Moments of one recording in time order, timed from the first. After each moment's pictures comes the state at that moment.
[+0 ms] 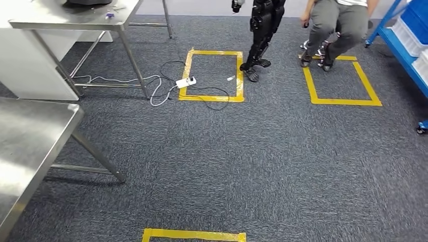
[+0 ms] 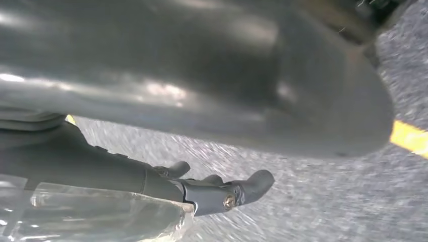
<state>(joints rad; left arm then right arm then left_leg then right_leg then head) -0.07 -0.14 0.54 -0.19 -0.72 0.12 -0.02 -0.15 0.08 -0.19 -0.20 0.79 -0.18 0.03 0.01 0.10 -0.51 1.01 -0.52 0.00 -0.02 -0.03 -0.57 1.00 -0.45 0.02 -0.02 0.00</state>
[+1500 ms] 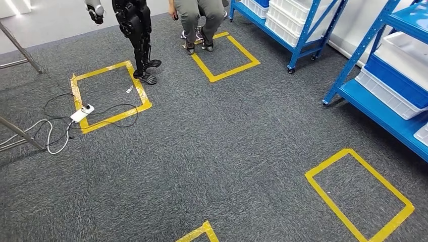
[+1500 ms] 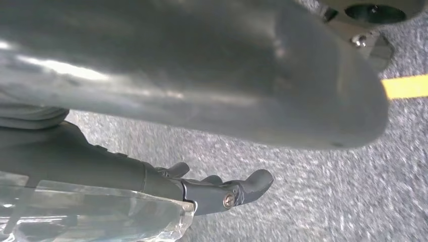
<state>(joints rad) -0.07 -0.14 0.53 -0.19 -0.74 0.11 -0.02 -0.14 0.09 -0.19 -0.20 0.82 -0.20 0.04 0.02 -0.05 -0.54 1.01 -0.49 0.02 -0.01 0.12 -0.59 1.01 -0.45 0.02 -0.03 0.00</state>
